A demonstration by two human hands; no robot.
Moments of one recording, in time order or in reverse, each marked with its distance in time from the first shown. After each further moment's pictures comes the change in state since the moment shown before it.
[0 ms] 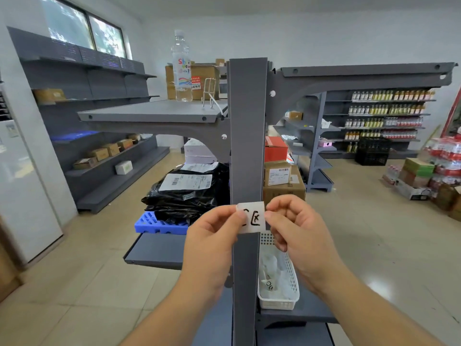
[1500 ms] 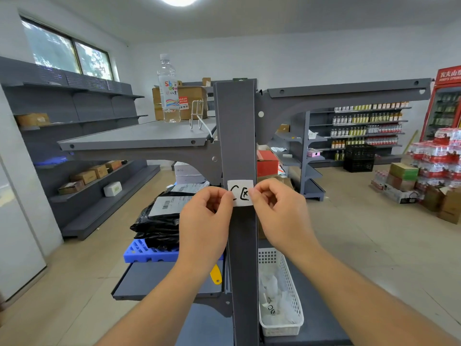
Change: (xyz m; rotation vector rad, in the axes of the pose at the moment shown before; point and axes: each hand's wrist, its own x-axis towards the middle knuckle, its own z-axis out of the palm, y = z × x) left_hand 0.078 0.015 0.011 0.496 0.091 0.324; right_hand 0.075 0.000 0.010 -0.615 0.222 -0.412
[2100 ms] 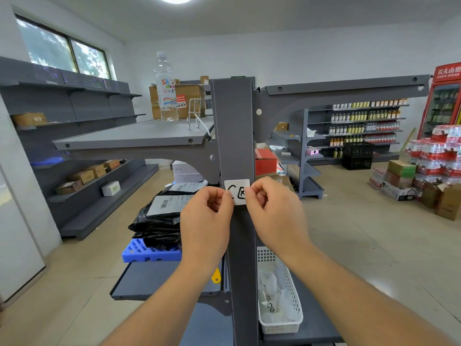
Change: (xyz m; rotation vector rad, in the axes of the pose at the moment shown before) left_hand 0.001 -0.006 0.010 0.069 0.054 0.047; right_hand -0.001 -0.002 0.009 -0.225 0.053 -0.046
